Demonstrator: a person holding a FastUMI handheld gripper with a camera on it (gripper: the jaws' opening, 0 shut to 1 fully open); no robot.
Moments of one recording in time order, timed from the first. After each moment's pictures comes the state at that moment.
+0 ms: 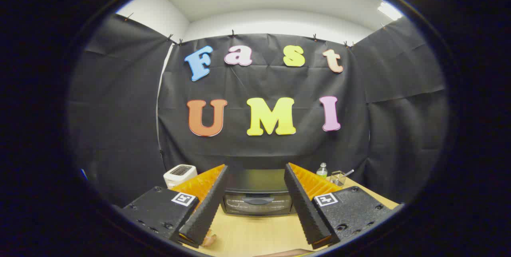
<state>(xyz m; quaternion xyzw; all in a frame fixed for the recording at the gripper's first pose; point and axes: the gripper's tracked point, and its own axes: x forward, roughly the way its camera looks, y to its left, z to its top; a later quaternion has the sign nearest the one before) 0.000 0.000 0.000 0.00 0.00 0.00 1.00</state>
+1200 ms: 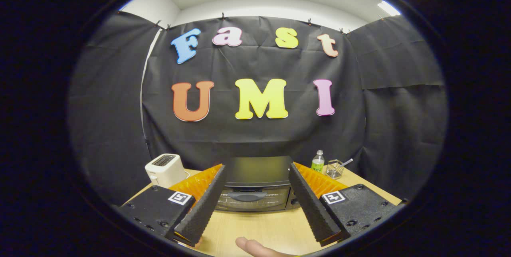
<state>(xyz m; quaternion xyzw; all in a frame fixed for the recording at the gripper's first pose) 0.075 -0.022 -0.058 -0.02 0.07 -0.04 1.00</state>
